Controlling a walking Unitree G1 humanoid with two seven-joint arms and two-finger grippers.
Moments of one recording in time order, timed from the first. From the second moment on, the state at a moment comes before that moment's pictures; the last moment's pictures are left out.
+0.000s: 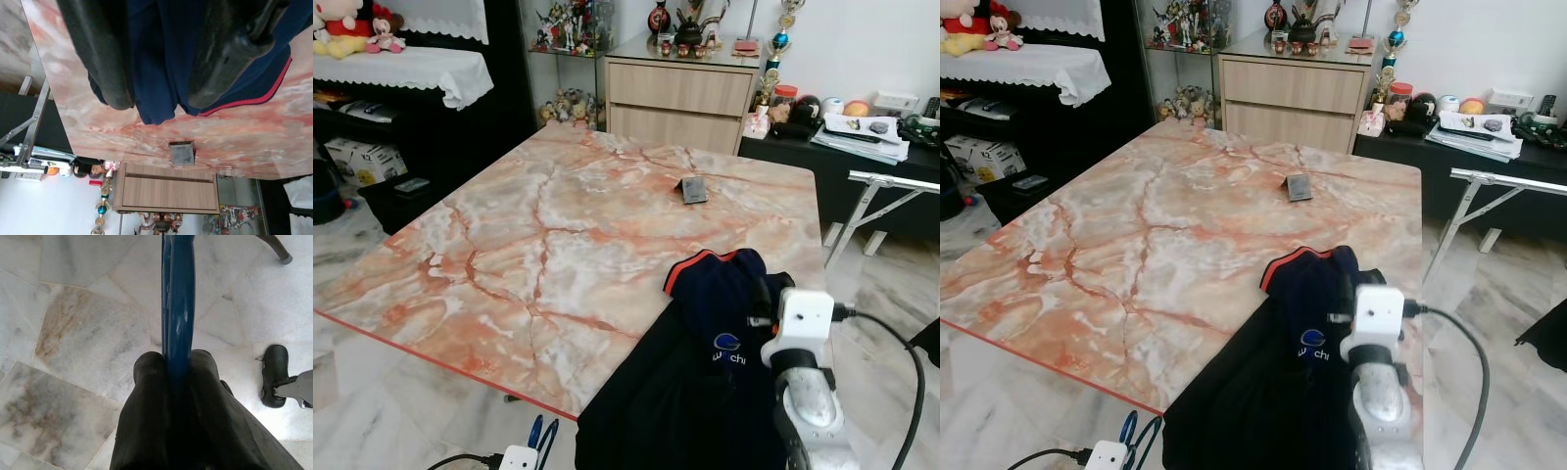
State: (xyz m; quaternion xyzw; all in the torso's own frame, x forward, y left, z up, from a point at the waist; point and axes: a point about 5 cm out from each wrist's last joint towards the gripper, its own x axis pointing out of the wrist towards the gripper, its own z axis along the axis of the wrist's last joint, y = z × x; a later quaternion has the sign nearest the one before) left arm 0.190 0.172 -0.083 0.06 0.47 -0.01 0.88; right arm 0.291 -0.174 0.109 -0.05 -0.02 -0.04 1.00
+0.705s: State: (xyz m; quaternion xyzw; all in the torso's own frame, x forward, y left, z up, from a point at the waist) left arm 0.190 0.173 -0.083 0.06 0.47 -0.01 0.88; right arm 0.294 -0.165 0.110 -0.04 -0.01 -0.04 1.00
